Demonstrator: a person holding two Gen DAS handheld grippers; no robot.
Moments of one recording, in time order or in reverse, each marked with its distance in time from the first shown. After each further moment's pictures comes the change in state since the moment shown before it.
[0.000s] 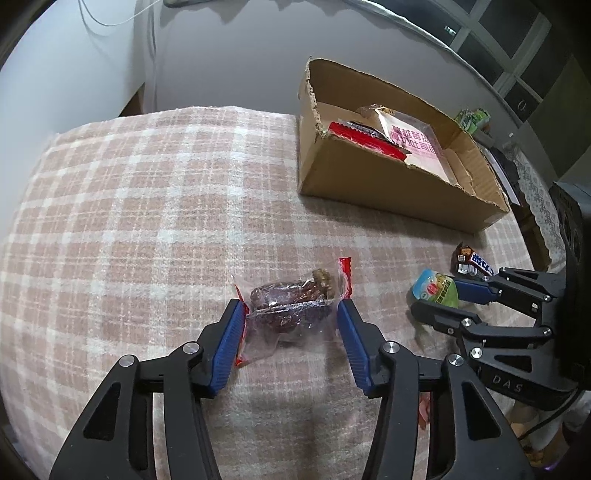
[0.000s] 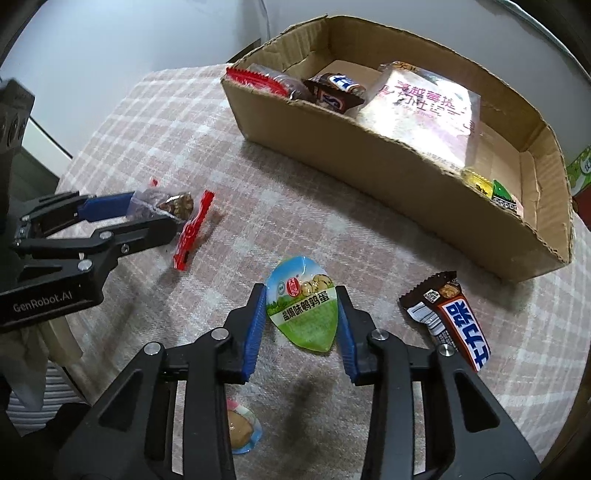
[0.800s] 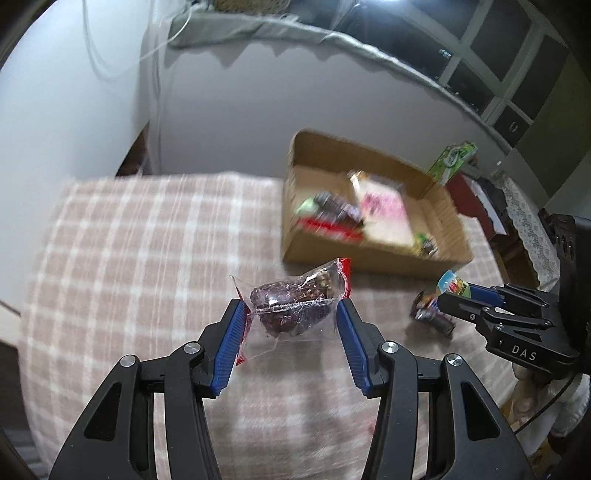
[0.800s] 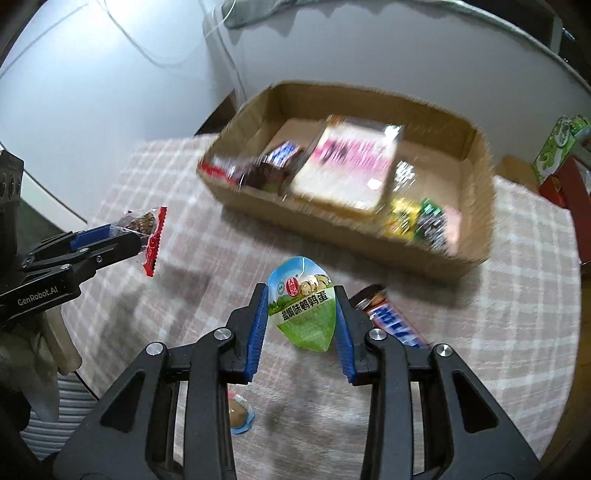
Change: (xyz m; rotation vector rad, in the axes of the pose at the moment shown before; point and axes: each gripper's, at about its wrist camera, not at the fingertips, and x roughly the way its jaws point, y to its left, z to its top) left arm -0.061 -0.016 0.034 -0.002 -0.128 -0.017; right arm -0.080 -0.050 0.006 0.150 -0.160 0.017
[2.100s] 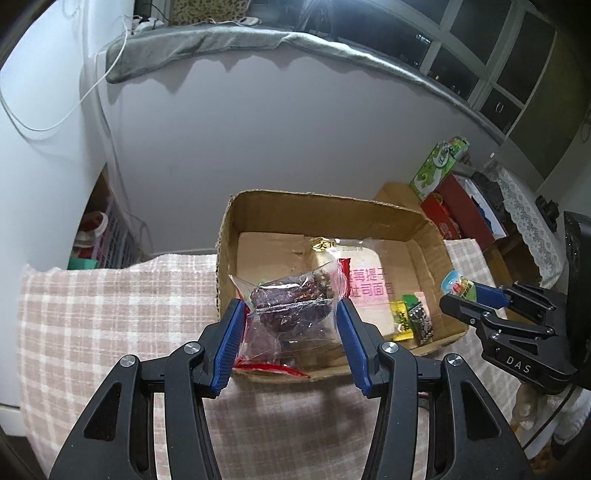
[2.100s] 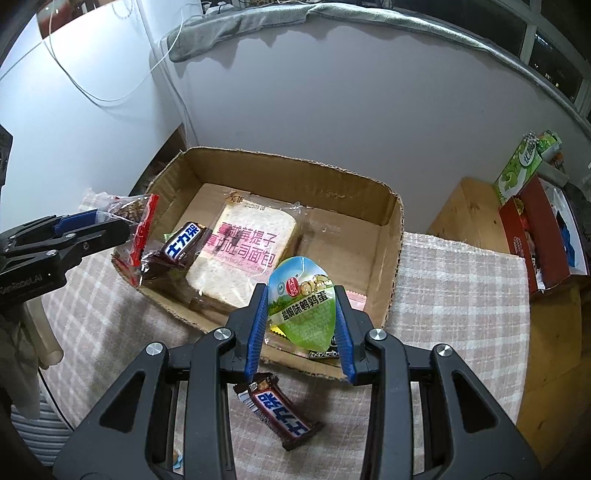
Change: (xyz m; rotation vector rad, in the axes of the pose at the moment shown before) left arm 0.062 -0.049 0.085 0.099 0.017 -0.012; right arm 0.010 -0.061 0.063 0.023 -0.034 -0.137
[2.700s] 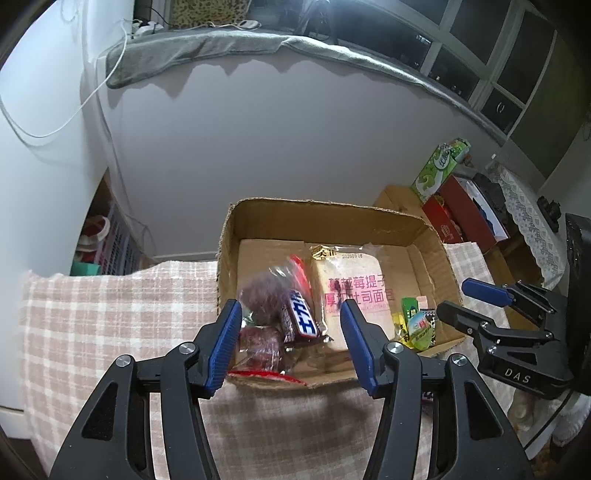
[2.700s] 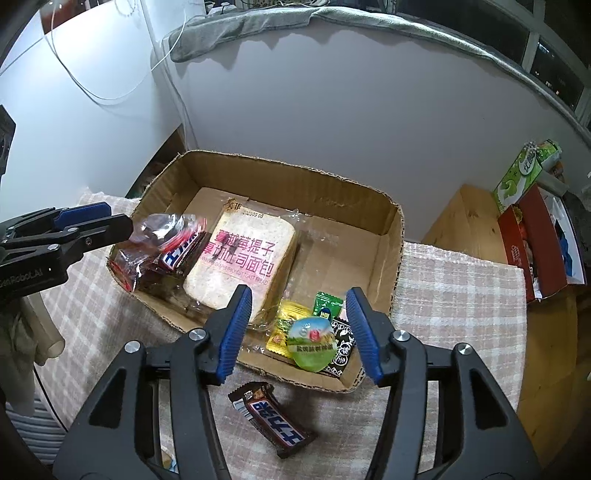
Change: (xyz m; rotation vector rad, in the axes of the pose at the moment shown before) left arm -0.006 -0.001 0.004 -0.004 -0.011 0.005; right arm -0.003 0.000 0.001 -0.014 -0.021 -0.003
